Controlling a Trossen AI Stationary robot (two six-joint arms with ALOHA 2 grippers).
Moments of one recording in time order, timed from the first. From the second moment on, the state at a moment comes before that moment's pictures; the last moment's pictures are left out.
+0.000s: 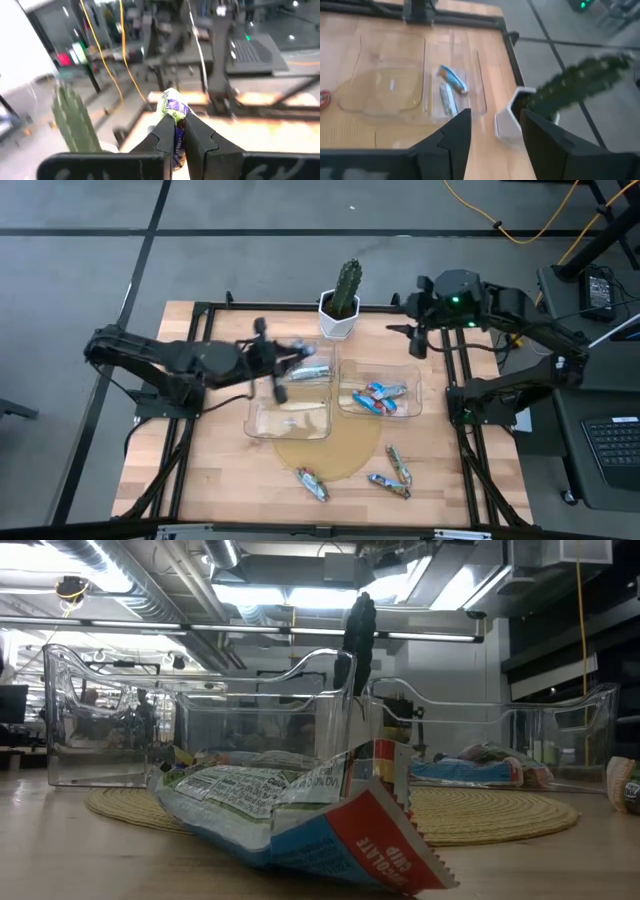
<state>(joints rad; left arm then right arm) -0.26 1.23 1.31 -0.23 -0.66 0.08 -0.27 1.19 1.60 -1.01 0.04 -0.25</state>
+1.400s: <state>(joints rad) -0.33 1.26 0.94 -0.65 -0.18 -0.75 -0.27 1.14 1.60 -1.02 0.05 -0.27</state>
